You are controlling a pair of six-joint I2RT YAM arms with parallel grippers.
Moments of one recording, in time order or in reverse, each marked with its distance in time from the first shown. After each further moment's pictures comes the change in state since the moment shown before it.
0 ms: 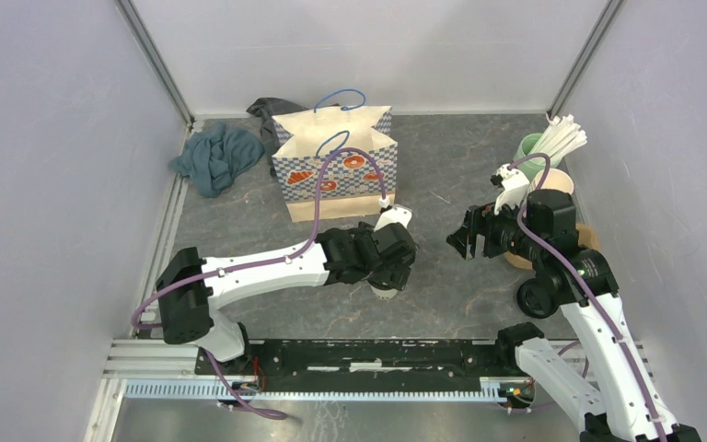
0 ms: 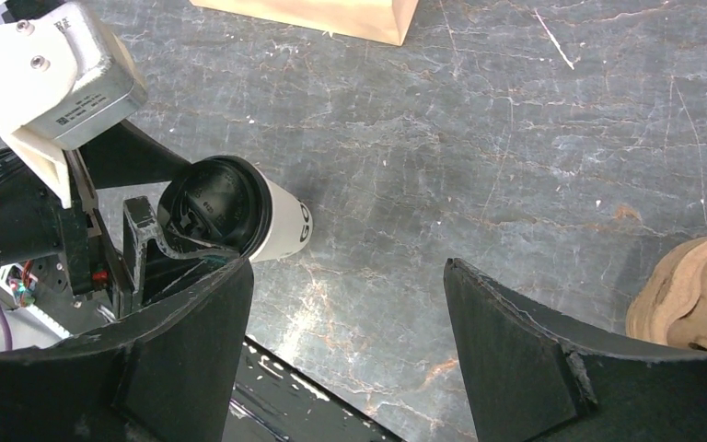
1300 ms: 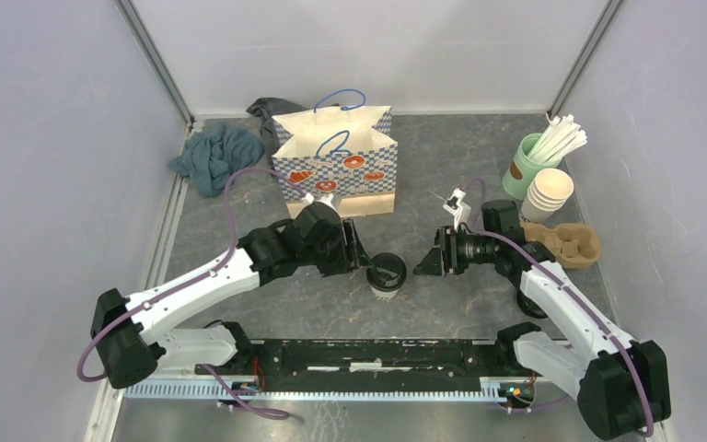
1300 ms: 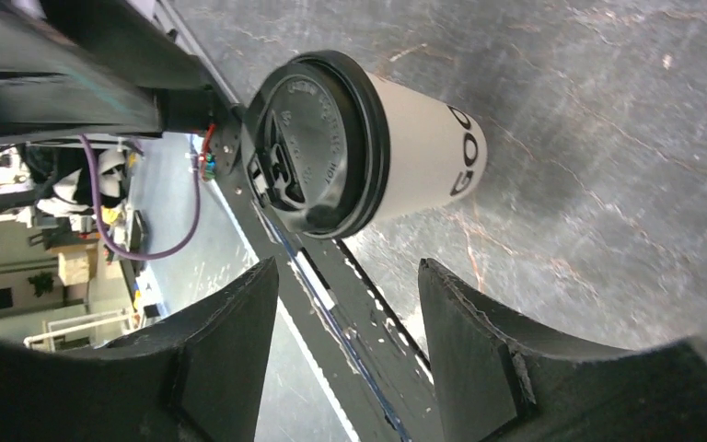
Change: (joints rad) left arm 0.266 -0.399 -0.254 0.059 0.348 -0.345; right arm 0.019 0.232 -0.380 0.367 -0.509 0.171
